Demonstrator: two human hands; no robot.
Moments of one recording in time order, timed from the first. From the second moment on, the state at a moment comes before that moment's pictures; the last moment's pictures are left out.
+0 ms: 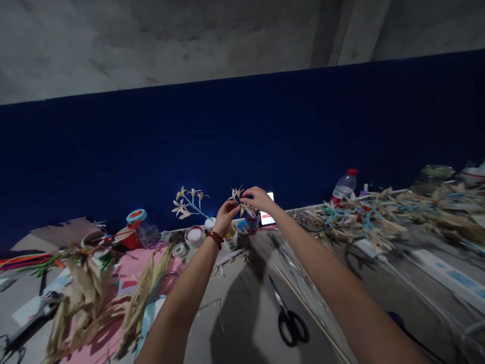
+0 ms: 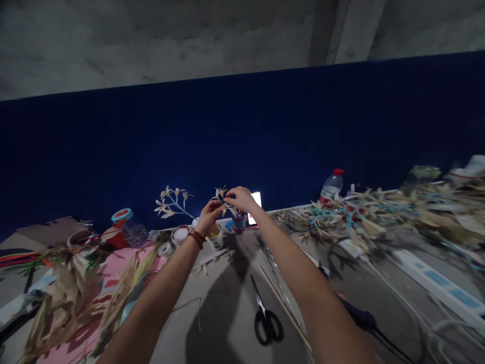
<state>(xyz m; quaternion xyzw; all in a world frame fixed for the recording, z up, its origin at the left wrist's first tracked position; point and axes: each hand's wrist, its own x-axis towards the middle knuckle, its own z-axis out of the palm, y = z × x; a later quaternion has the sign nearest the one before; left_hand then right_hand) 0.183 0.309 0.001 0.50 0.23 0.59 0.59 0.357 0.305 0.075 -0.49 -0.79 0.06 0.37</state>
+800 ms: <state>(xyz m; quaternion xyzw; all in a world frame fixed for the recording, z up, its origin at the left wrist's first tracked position) 0.184 0.308 0.004 0.50 0.25 0.61 0.56 0.353 0.306 0.077 -0.53 -0.76 0.10 0.35</state>
